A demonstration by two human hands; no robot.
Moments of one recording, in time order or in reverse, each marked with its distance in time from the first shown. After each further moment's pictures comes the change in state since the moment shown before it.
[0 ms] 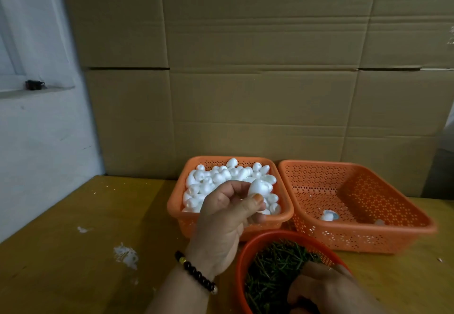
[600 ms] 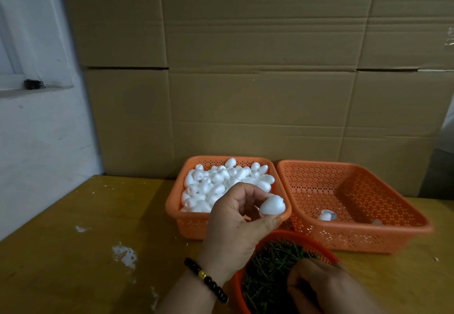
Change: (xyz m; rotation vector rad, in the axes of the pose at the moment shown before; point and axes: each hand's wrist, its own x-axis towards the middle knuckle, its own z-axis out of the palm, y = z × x) left_hand -0.010 -0.005 0.016 0.511 0.052 0.170; right_hand -0.075 0.012 0.115 0.493 0.128 0.402
